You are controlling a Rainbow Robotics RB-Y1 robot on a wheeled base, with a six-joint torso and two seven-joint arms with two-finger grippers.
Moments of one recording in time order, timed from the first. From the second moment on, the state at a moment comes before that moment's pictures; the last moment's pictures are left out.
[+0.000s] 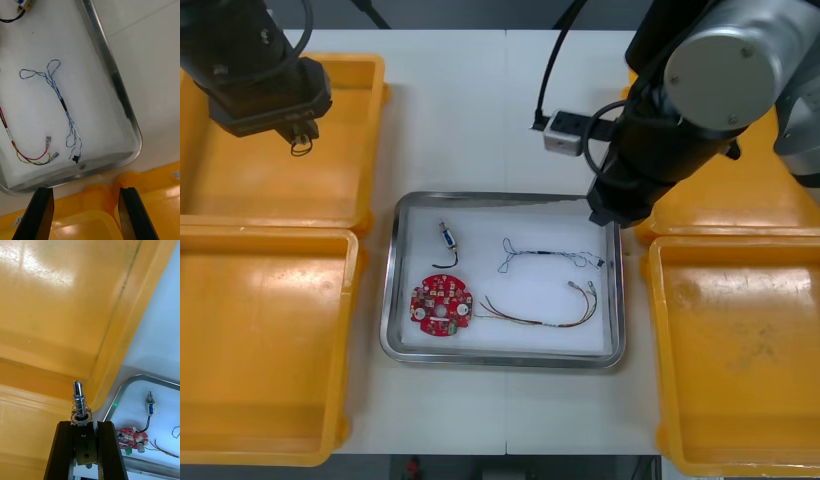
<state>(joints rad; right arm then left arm) -0.91 -0.63 0.40 -1.85 -0.93 1.88 1.78 -1.04 0.92 -0.42 -1.61 1.05 1.81 -0.62</state>
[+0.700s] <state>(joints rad) -0.81 -0.75 0.05 -1.85 -0.88 1.92 1.33 -0.92 0.66 -0.40 -1.75 0.80 1.80 -0.25</state>
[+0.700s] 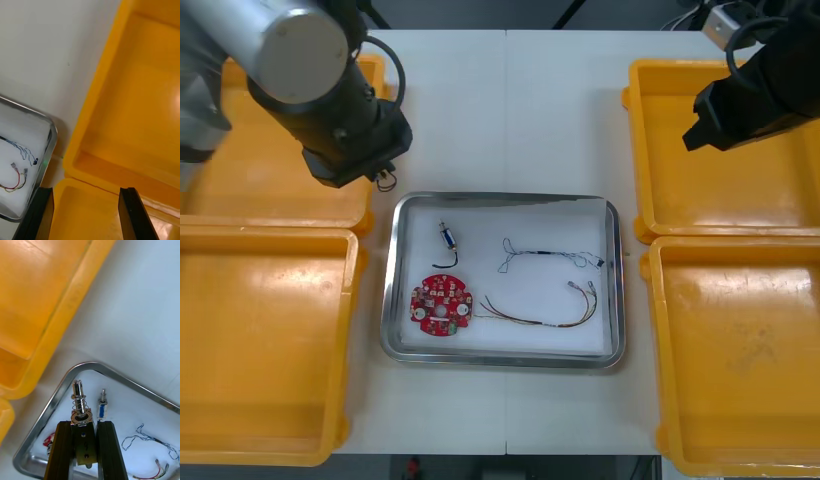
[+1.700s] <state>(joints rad) -0.46 -0.88 -0.24 -1.85 -0.99 1.92 1.11 -0.82 0.39 -0.62 -1.75 0.44 1.75 -0.10</state>
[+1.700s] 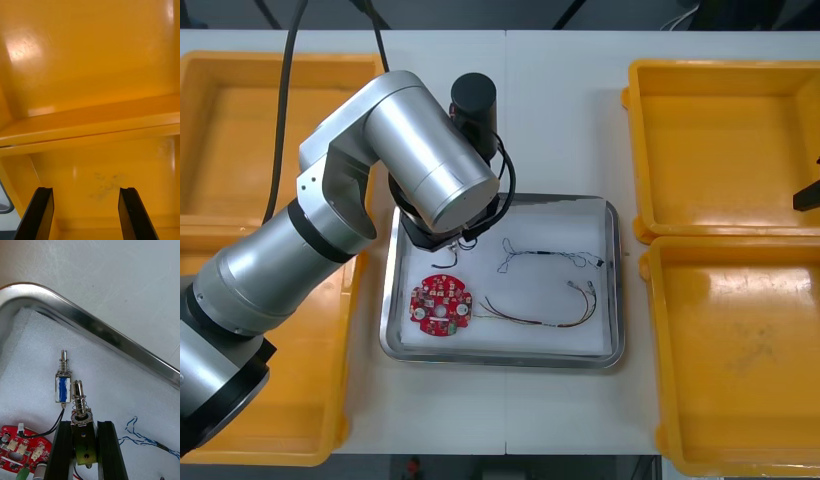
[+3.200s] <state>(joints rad) -0.29 -0.88 -0.23 -1.94 -0.94 1.83 1.13 -0.81 0.32 -0.73 -1.60 0.35 1.61 -0.10</state>
